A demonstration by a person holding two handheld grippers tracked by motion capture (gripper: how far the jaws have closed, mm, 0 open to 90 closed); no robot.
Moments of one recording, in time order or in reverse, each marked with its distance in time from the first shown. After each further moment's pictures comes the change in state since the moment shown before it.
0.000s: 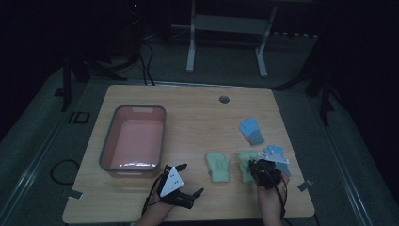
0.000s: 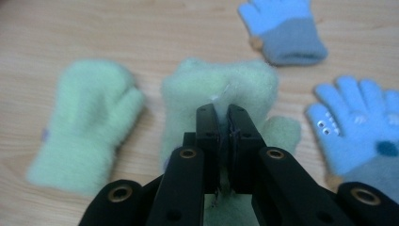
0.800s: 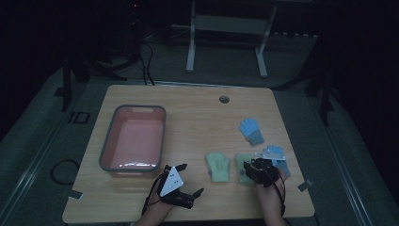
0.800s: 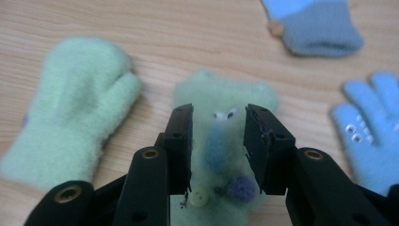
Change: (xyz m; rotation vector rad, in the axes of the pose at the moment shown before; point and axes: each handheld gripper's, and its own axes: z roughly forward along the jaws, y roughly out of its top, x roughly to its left) left arm 0.001 0.000 0.000 0.001 -0.004 -0.007; right arm -0.009 -0.003 0.021 0.033 0.065 -0.051
